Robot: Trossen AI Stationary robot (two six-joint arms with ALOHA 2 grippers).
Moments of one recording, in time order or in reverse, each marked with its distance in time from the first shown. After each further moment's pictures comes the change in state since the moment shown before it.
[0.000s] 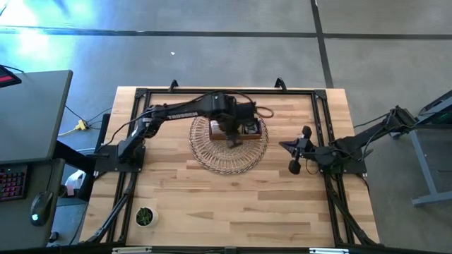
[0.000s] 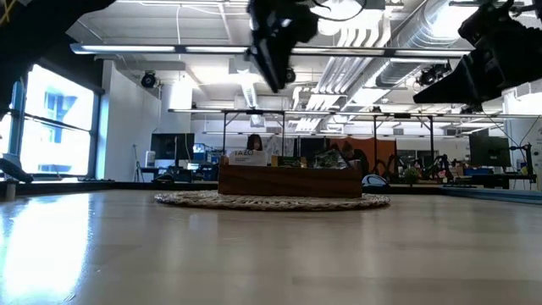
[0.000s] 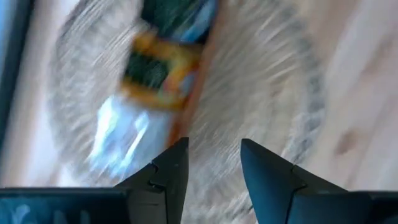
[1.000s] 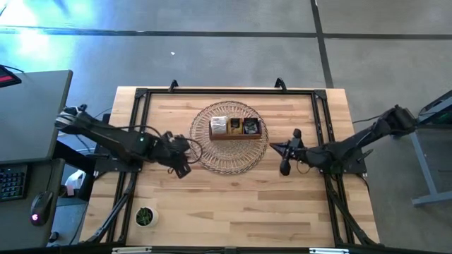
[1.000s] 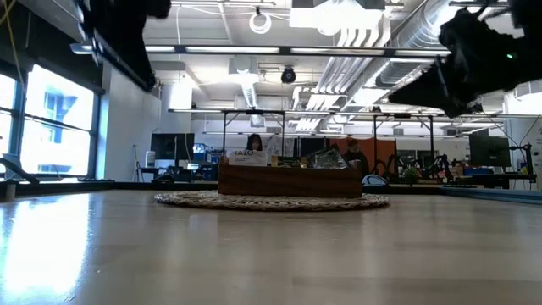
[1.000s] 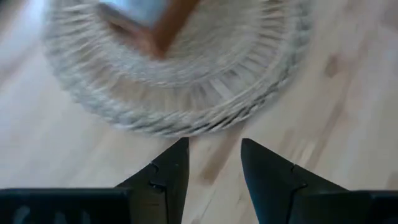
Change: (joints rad) left arm -0.437 -0.942 -1.327 0.532 -0.307 -0.563; right arm -0.073 0.347 -0.054 0.554 -0.064 0.053
